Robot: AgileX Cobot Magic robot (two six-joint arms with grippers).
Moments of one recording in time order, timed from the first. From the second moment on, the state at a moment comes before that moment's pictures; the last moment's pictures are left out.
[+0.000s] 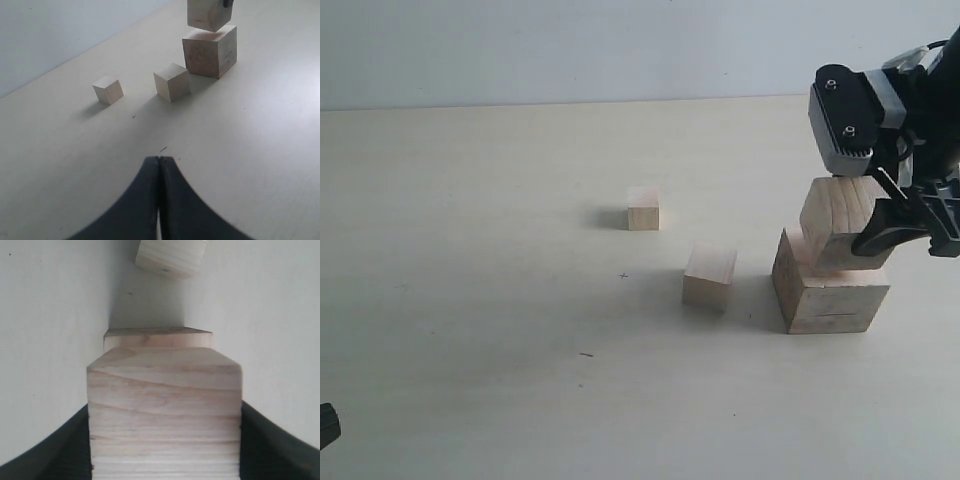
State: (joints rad) left arm -0.82 0.01 0.00 -0.13 0.37 0.34; right arm 0.07 1.59 -1.12 0.20 1.01 -1.49
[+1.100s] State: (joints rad) left arm -0.82 0.01 0.00 -0.13 0.37 0.34; right arm 0.07 1.58 -1.06 0.26 0.95 -1.58
